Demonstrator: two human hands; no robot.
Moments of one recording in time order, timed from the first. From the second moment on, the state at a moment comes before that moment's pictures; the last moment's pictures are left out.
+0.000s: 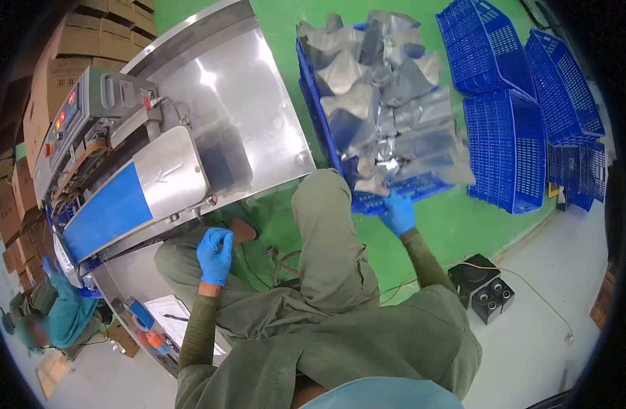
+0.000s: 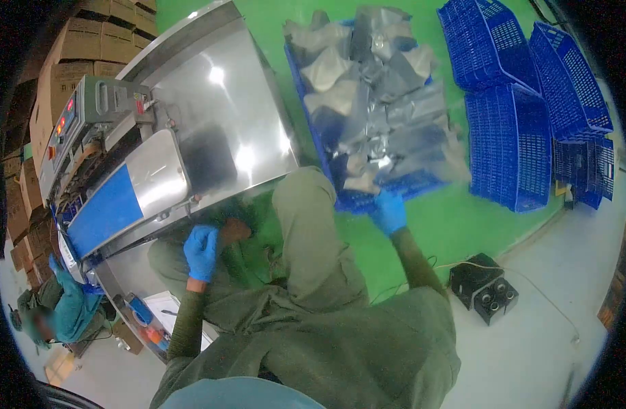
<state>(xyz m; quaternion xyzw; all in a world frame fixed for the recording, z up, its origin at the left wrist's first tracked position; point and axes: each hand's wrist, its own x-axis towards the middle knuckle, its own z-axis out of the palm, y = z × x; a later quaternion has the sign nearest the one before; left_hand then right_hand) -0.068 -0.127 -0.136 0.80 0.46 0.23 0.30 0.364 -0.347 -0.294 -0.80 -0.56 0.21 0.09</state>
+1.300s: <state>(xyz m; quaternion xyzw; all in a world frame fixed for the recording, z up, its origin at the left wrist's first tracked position) -0.010 -0.046 -0.007 0.85 0.33 0.36 0.19 0.129 -0.110 0.161 -0.33 -0.84 -0.13 0.40</state>
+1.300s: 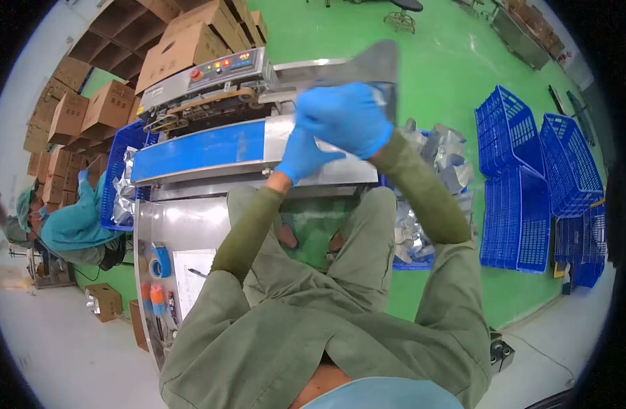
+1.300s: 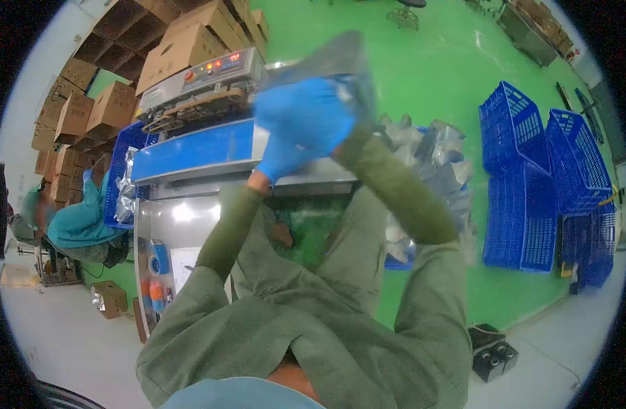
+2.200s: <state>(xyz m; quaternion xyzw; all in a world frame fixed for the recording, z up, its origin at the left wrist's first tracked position) -0.131 -0.001 0.028 0.73 0.30 0.59 0.15 0.129 -0.065 0.032 -0.51 -0.61 0.01 0.61</state>
